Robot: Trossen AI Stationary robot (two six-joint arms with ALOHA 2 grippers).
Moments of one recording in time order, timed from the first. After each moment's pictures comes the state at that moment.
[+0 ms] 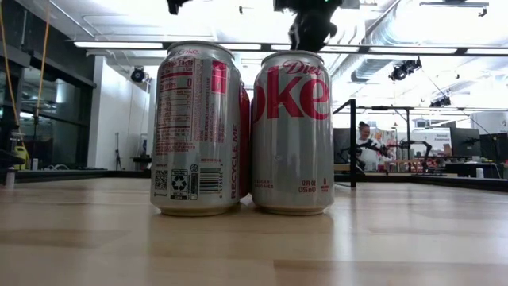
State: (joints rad) left arm 0.30 0.99 1.01 -0.03 0.15 -0.23; right arm -0.16 1.68 1.65 -0.98 0.30 -0.38
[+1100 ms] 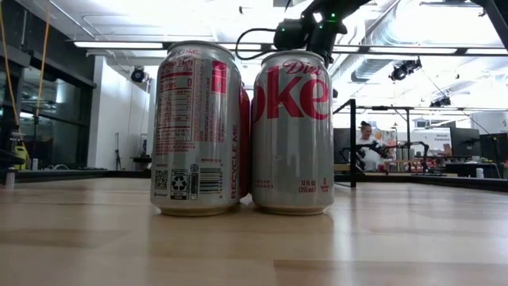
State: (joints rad) left arm 0.30 0.84 1.01 -0.03 0.07 -0.23; right arm -0.47 1.84 1.65 -1.04 -0.04 0.25
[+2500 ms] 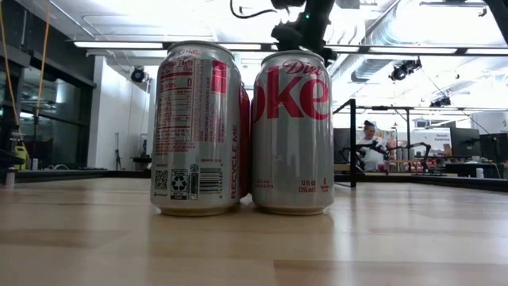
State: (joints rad) left arm 0.30 0.84 1.01 -0.11 0.07 -0.23; right arm -0.35 1.82 1.88 -1.21 0.24 0.35
